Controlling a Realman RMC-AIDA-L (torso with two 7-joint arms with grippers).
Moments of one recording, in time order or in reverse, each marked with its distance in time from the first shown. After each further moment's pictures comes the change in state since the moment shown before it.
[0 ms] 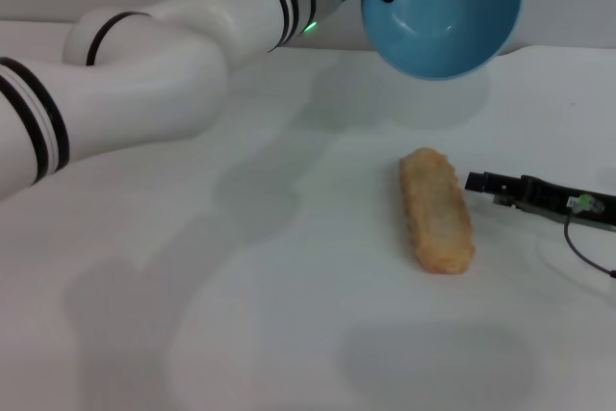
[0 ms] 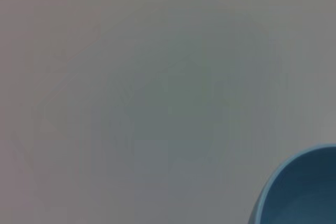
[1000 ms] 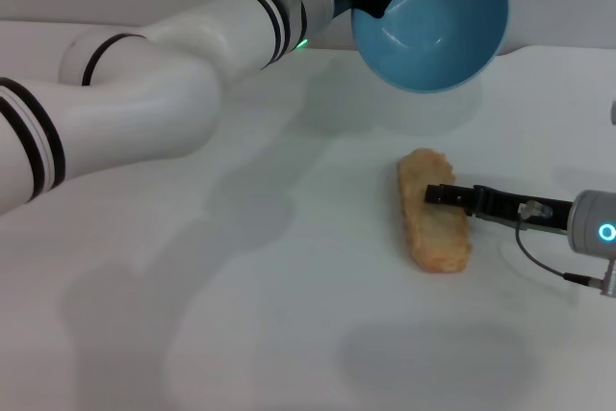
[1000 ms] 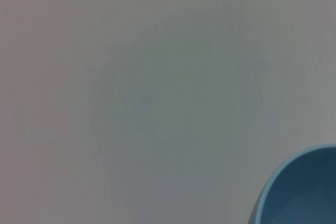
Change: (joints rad) left arm 0.020 -0.006 0.019 -0.017 -0.005 -0.027 -0.002; right arm 0.092 0.018 -0.014 0.140 0.017 0.106 -0.065
